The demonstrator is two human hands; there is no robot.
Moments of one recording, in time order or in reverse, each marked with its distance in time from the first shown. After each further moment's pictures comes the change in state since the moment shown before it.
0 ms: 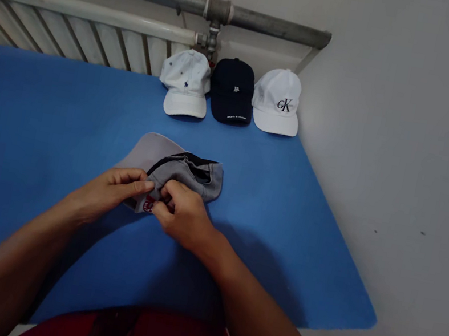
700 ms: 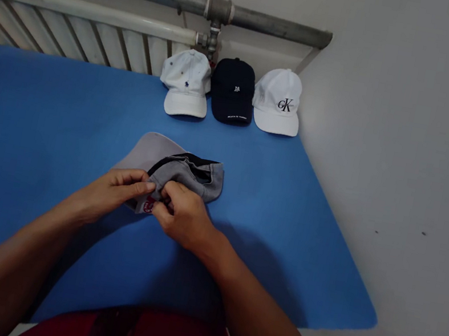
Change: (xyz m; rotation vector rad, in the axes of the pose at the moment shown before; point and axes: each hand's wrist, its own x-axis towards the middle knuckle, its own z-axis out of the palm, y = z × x) left_hand 0.002 -0.006 -0.001 0.075 -0.009 0.028; right_hand -0.001 0.005 0.001 -0.084 -0.024 -0.037
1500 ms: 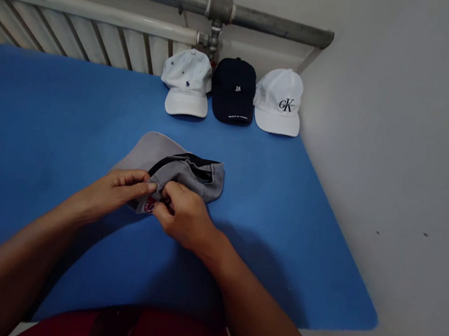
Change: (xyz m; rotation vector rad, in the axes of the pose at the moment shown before) left_hand -0.001 -0.001 -0.001 0.053 -0.013 0.009; right_hand 0.001 -0.002 -0.001 -0.018 -0.012 -0.022
